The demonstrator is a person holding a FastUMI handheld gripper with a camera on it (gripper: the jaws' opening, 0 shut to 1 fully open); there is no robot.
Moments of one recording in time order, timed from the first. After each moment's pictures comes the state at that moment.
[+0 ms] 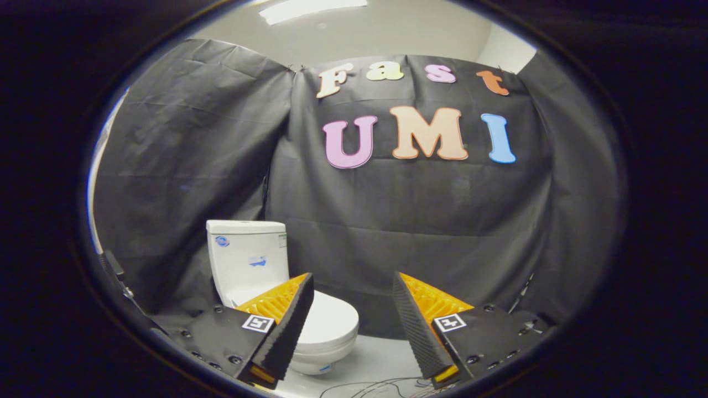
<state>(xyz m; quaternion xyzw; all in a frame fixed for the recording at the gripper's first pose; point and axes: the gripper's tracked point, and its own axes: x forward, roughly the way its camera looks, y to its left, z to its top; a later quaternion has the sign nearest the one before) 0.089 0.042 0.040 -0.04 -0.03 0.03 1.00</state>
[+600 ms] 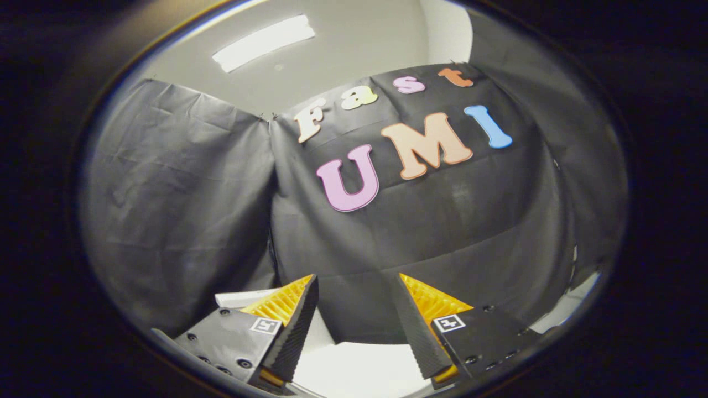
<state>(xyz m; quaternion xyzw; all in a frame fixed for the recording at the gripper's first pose) 0.198 0.172 0.044 0.15 -0.16 0.05 0.97</state>
